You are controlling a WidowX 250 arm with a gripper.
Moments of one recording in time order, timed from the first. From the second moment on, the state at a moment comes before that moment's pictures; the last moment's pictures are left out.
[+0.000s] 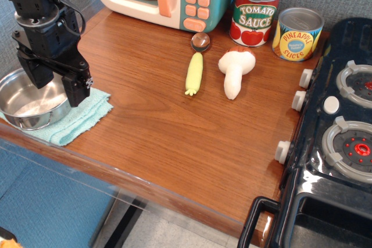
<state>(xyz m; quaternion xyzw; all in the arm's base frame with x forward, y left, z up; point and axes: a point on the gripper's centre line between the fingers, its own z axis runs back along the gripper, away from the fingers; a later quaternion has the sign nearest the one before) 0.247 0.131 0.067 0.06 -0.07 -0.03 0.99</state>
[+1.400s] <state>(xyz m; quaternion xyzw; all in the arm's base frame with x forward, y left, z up) 0.382 -0.014 0.068 -0.02 -0.10 -0.07 0.99</state>
